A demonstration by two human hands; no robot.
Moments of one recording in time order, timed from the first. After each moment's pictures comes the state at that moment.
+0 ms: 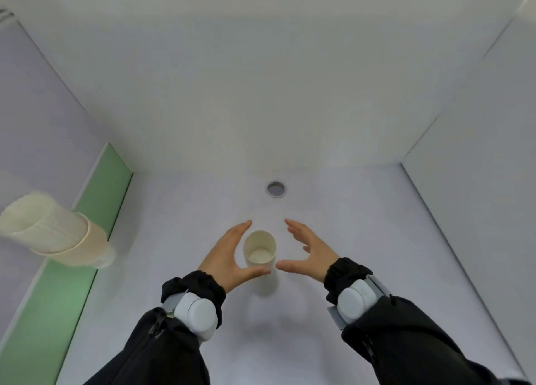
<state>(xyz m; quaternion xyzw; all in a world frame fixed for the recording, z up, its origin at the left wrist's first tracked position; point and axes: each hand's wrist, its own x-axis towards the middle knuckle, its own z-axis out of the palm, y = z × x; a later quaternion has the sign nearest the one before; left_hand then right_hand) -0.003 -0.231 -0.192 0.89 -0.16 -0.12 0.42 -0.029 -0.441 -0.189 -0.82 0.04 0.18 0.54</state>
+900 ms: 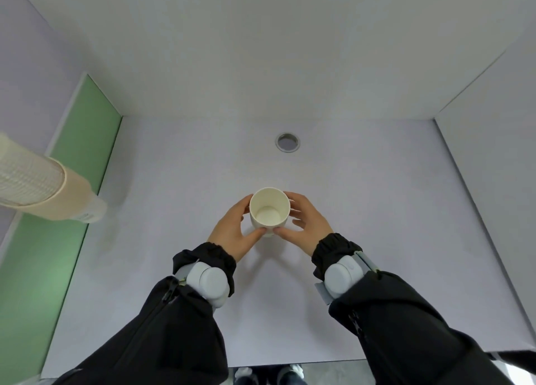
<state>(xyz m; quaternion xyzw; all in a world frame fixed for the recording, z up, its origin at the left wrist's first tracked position) -0.001 -0.231 -0.267 0.86 -0.08 -0.14 0.49 -0.022 -0.410 -0.256 -0.81 0.07 0.12 0.57</state>
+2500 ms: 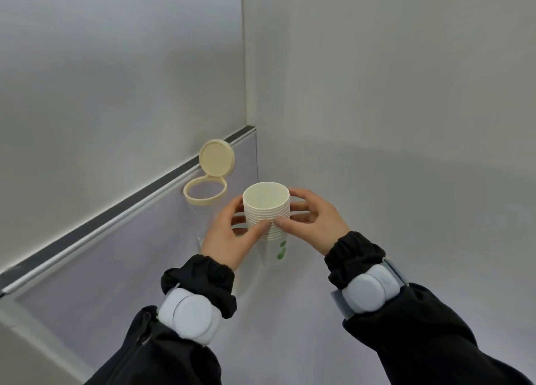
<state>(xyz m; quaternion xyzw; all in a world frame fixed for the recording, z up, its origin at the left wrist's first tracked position) -0.015 -0.074 0.013 0.80 0.05 0.24 0.54 0.064 -0.235 0.027 -0.75 -0.28 0.08 0.60</state>
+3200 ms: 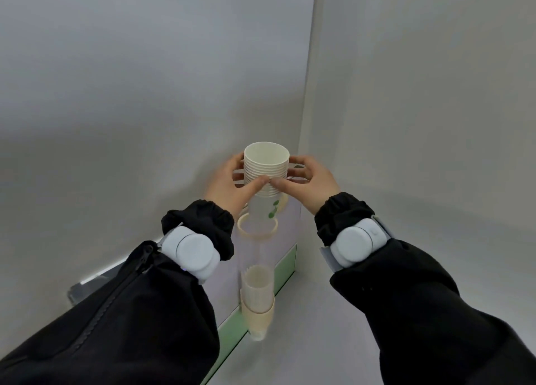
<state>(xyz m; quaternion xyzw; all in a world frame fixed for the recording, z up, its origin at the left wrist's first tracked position) 0.000 0.011 0.125 0.79 0.06 0.36 0.49 0.094 -0.125 0.128 -0.71 -0.36 0.04 0.61</state>
